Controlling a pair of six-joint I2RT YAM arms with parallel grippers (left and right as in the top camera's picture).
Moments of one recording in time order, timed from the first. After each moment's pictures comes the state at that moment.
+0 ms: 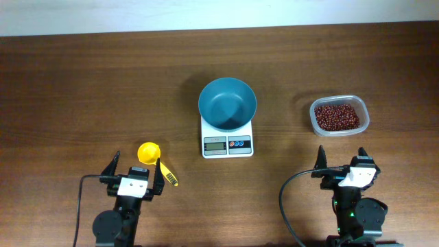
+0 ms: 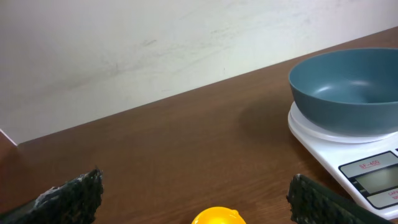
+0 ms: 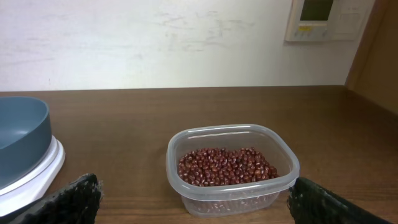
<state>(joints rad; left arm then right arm) -0.03 0.01 0.02 -0.08 0.07 0.29 -0.09 0.01 0.01 -0.08 0.00 0.00</state>
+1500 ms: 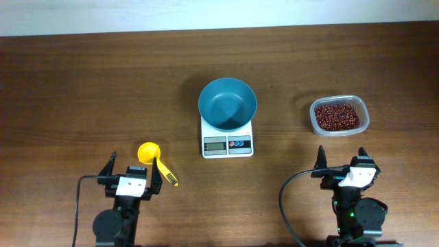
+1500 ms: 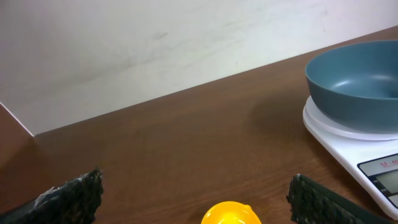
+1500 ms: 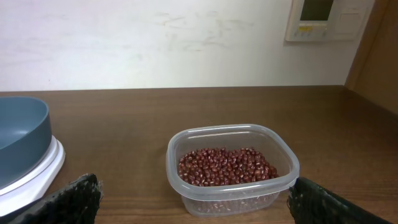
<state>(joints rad) -0.03 0.02 0.02 -0.08 0.02 0.30 -0.09 0.01 0.01 -0.08 0.00 0.00</state>
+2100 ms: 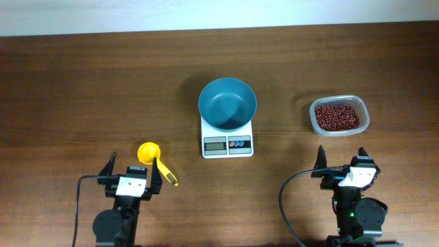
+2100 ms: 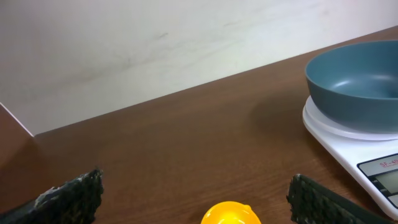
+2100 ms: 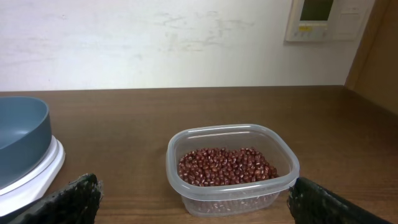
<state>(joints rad) -0.03 0.02 0.02 -0.08 0.02 0.30 -0.09 0.01 0.01 -0.08 0.00 0.00</state>
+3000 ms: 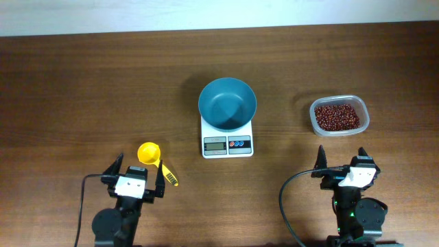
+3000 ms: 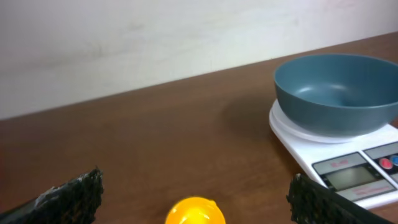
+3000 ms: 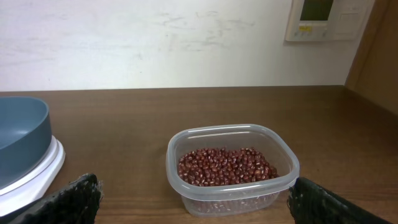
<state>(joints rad) -0.03 0.02 0.06 -0.18 0.11 0.18 -0.09 0.01 0.01 -0.08 0.00 0.00</state>
